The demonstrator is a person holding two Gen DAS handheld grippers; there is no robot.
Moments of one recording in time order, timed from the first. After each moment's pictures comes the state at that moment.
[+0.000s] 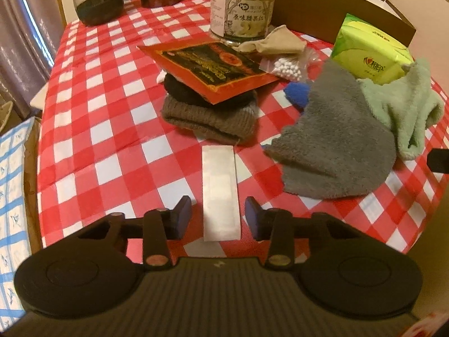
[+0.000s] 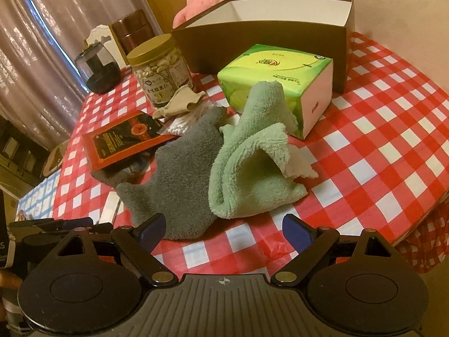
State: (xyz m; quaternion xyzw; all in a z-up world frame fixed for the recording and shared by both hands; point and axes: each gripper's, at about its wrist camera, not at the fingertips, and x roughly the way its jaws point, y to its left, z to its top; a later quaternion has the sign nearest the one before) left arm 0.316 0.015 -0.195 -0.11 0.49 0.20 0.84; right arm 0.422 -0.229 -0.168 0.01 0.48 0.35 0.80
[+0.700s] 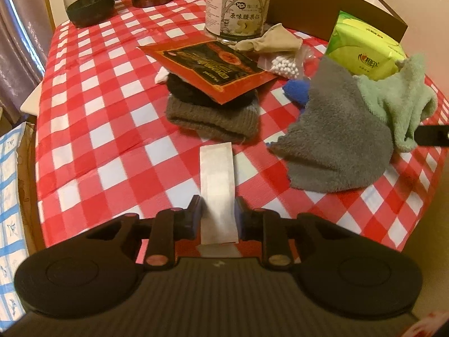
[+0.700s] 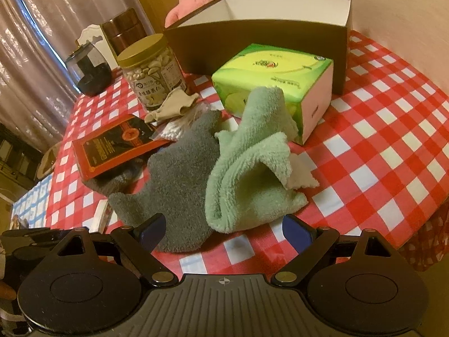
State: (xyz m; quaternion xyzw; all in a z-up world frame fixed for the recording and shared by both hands) left arm 0.309 0.029 -0.188 -0.10 0.50 0.17 0.85; right arm 0.432 -0.217 -0.167 0.01 0.48 0.34 0.81
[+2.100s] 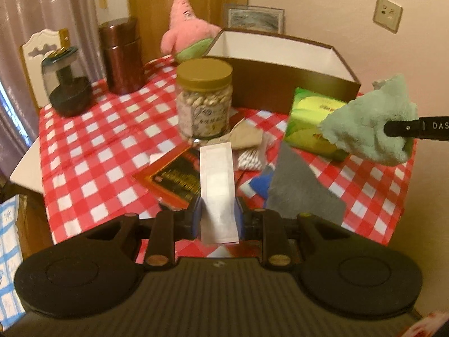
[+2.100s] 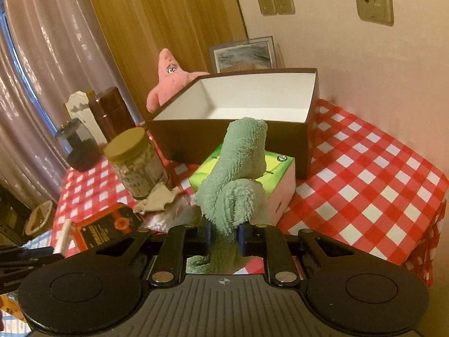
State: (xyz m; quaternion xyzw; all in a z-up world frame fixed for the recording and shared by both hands) left arm 0.338 0.028 -0.089 -0.05 0.40 0.10 0.91; right arm 0.459 -0.239 -0.098 0.06 0.38 0.30 0.87
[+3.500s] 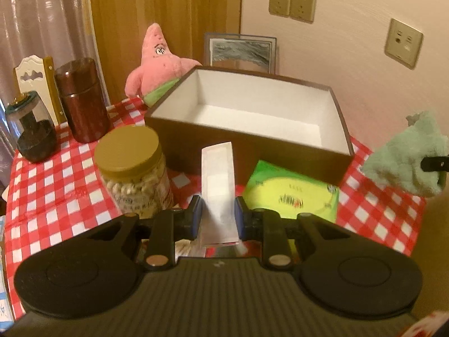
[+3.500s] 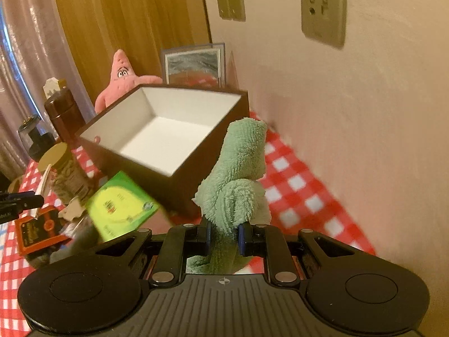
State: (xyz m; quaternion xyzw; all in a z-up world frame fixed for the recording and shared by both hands) left arm 0.501 -0.051 -0.073 -0.06 0.36 0.16 0.92; right arm 0.616 -0.366 -0.083 -0.03 0.39 0.30 0.87
